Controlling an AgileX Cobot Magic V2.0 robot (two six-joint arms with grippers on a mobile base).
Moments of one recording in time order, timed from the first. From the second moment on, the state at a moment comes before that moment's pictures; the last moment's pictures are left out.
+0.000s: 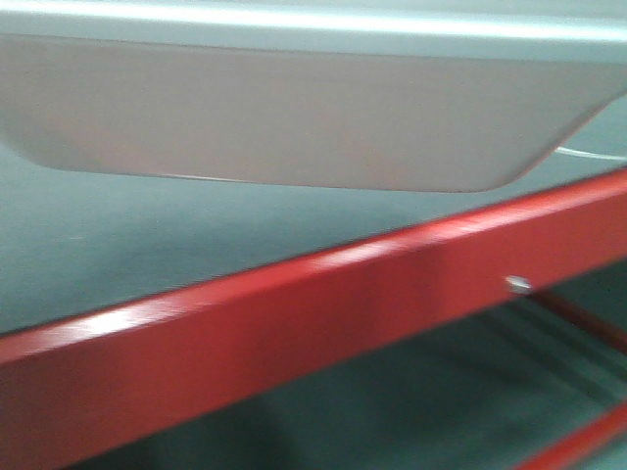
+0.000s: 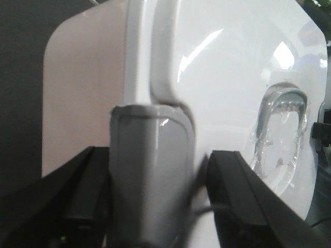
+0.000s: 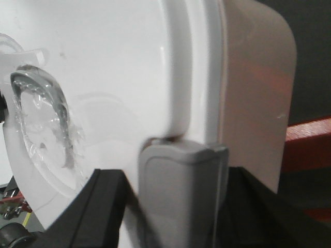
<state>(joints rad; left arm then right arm) 0.11 0.78 -0.81 -1.20 1.06 0.78 -0.14 0.81 -0.79 1.19 1.11 -0.69</state>
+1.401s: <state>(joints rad) 0.11 0.78 -0.81 -1.20 1.06 0.78 -0.14 0.81 -0.79 1.19 1.11 -0.69</state>
